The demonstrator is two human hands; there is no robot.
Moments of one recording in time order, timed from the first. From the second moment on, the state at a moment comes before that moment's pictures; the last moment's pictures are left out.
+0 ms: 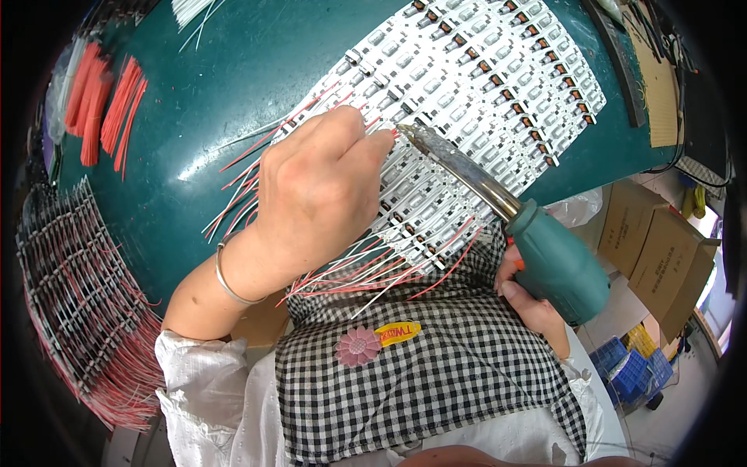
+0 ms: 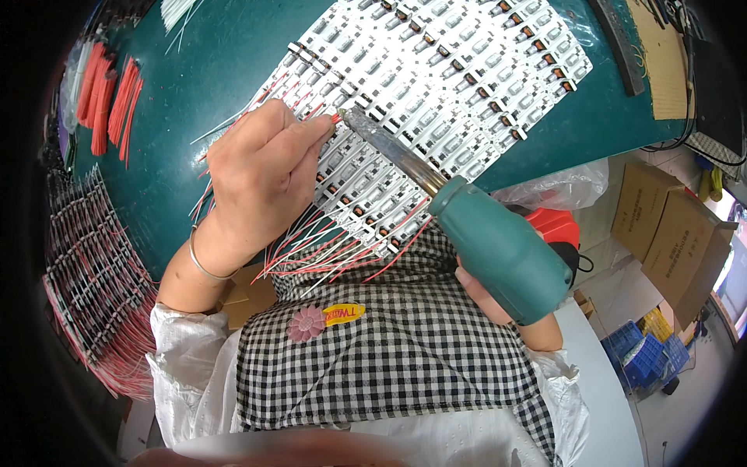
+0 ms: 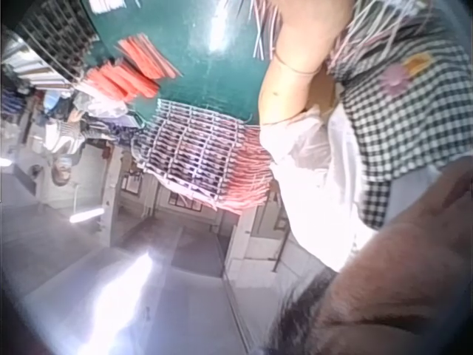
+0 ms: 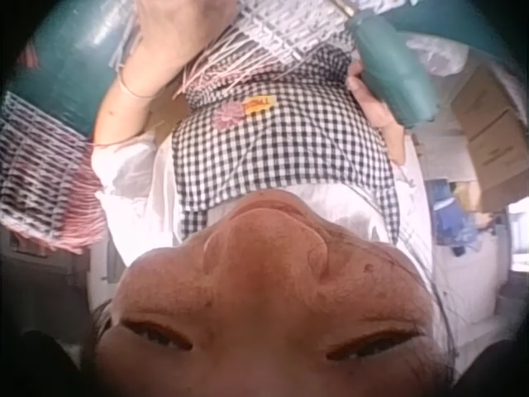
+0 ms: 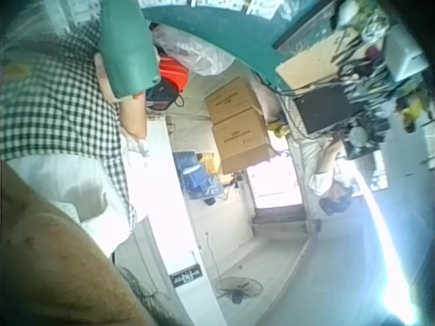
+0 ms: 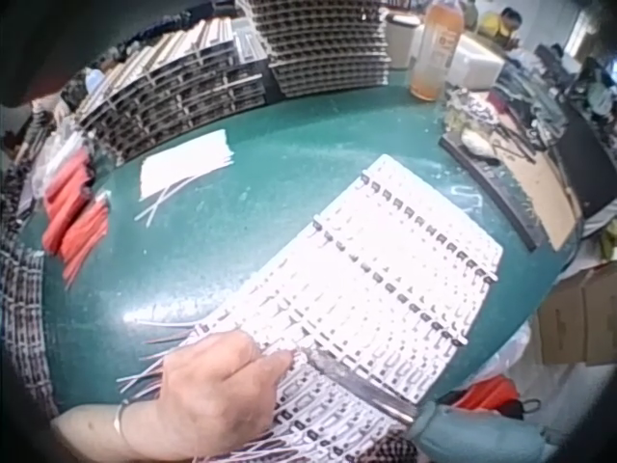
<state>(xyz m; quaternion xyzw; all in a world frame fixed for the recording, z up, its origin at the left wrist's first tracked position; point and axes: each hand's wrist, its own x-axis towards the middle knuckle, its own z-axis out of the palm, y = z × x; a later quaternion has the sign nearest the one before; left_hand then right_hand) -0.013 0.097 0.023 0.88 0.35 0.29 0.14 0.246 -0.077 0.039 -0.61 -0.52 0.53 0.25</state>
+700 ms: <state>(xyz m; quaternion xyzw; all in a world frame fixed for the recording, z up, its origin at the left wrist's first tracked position) -0.010 0.098 0.021 0.88 0.35 0.29 0.12 0.247 -0.075 0.051 -0.59 -0.41 0.57 0.39</state>
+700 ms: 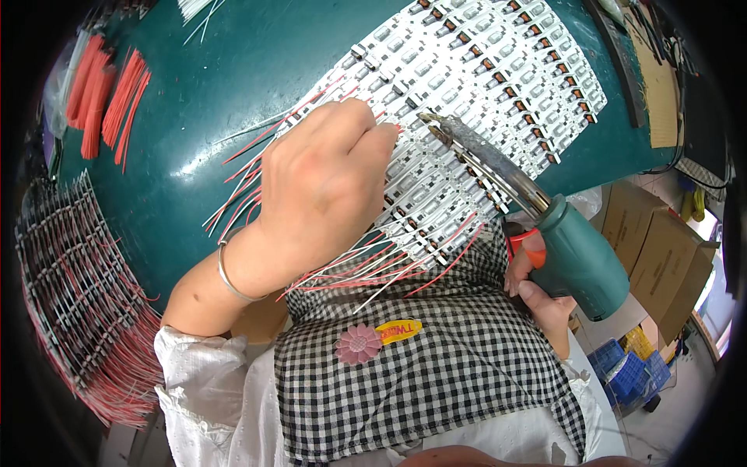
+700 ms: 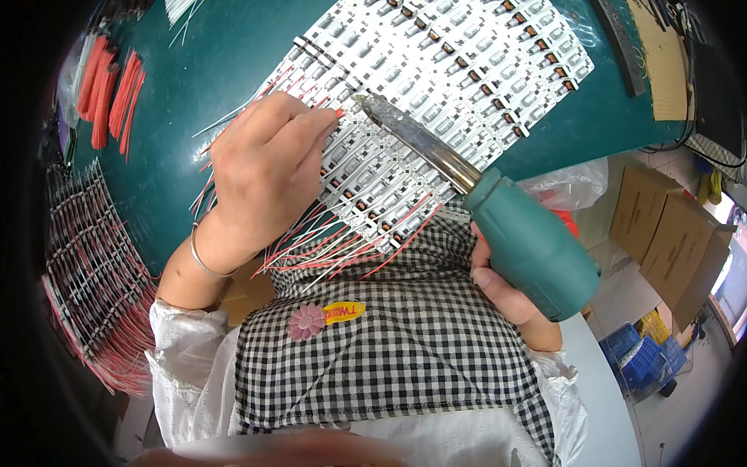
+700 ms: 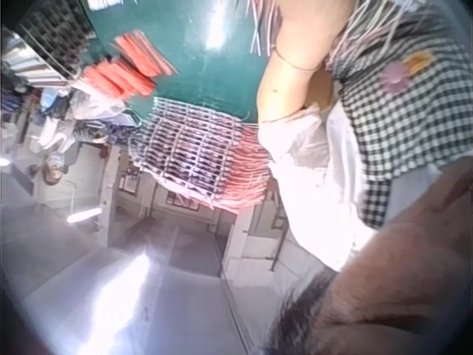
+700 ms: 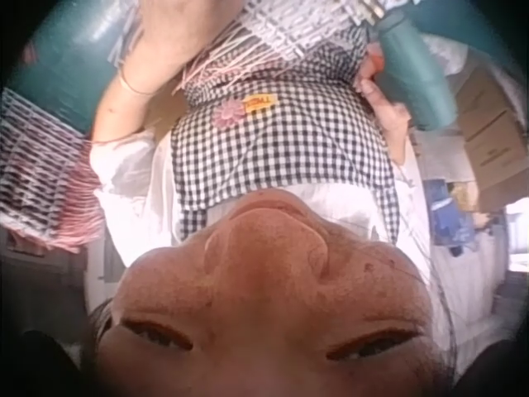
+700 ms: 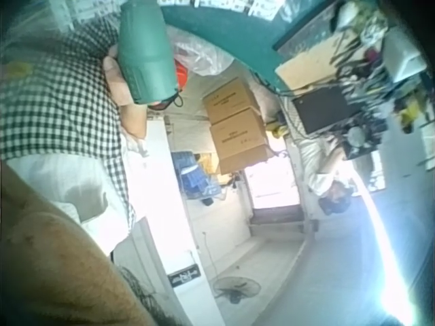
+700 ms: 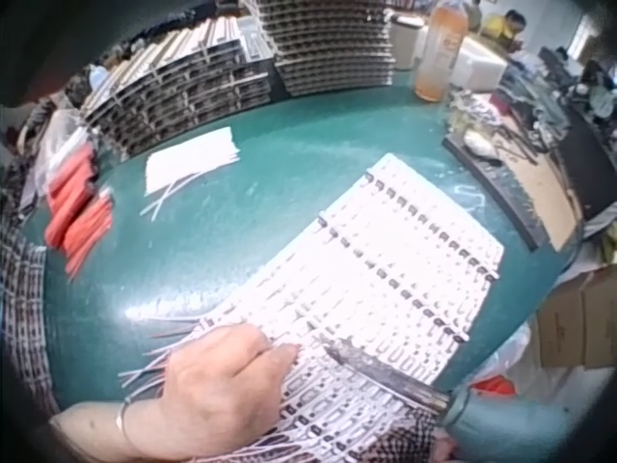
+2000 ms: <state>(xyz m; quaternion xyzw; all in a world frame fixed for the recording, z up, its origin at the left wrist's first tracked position) -0.003 0.086 0.033 0.88 0.37 0.25 0.16 0.250 -0.083 0.046 -0.59 -0.47 0.52 0.40</state>
